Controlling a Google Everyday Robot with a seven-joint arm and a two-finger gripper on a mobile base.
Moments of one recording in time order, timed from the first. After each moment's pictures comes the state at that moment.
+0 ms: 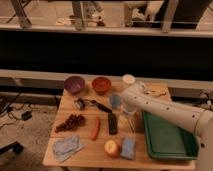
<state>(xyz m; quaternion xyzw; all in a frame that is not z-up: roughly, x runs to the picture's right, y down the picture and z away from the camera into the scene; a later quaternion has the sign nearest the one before) 0.122 0.170 0.861 -0.31 0.06 0.28 0.91</state>
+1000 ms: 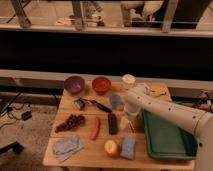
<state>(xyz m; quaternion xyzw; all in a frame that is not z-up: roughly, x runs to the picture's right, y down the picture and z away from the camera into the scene) 0.141 0.184 0.872 -0.33 0.06 0.32 0.89</state>
